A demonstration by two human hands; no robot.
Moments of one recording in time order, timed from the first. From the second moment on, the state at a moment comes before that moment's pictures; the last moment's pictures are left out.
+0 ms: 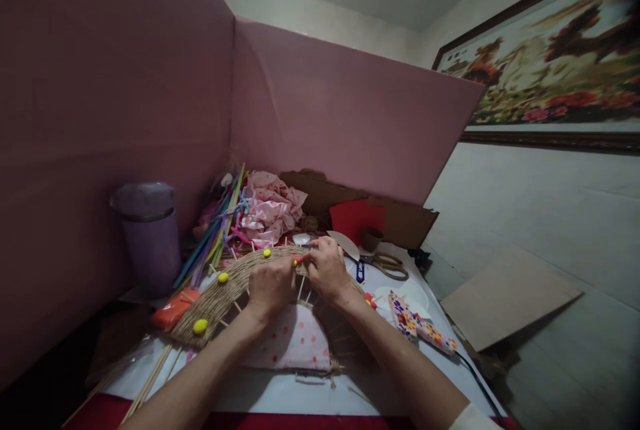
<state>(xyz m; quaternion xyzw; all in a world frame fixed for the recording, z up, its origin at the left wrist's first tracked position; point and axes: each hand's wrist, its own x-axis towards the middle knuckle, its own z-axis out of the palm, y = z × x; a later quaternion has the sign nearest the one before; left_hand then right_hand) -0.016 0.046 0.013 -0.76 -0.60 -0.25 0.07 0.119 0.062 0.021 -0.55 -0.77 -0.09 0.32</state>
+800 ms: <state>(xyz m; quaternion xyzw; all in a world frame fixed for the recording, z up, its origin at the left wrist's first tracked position) -0.018 0.046 0.014 -0.76 -0.60 -0.25 0.06 0.128 0.077 0.040 -0.50 -0.82 -0.10 0.26</state>
